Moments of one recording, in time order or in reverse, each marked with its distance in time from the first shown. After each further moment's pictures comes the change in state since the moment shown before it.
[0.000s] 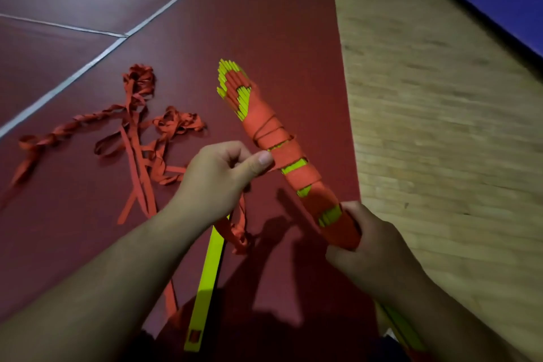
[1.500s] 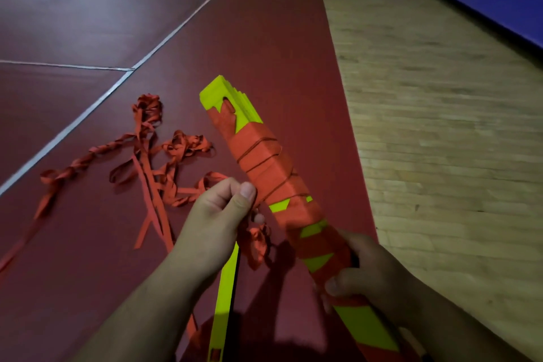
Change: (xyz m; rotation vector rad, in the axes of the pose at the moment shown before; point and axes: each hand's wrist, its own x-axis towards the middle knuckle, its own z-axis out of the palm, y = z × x) left_hand -0.044 0.002 -0.004 -0.480 -0.049 -0.174; right_hand -0.012 -0.008 0.006 0.862 -0.497 -0.037
